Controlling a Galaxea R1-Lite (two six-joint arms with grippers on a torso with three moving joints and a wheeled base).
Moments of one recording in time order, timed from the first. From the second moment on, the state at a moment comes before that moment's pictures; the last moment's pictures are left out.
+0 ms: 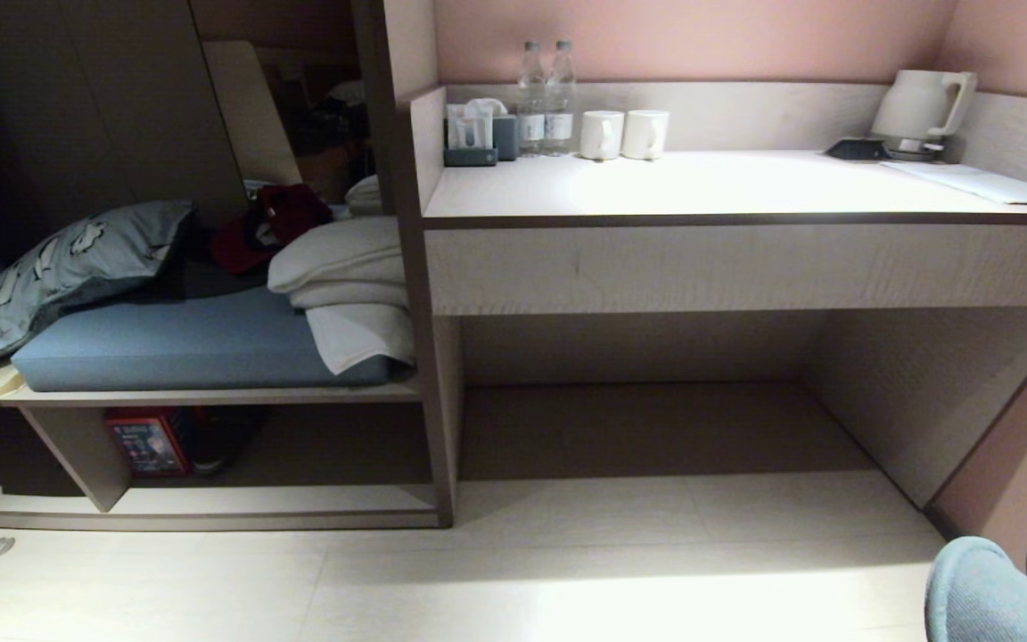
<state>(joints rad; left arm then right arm) -0.01 0.00 0.00 0.00 0.01 -0.05 0.00 0.00 0.00 0.01 0.02 -0.06</state>
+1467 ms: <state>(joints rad) -0.01 0.00 0.00 0.00 0.01 -0.05 0.00 0.00 0.00 0.01 0.02 -0.06</state>
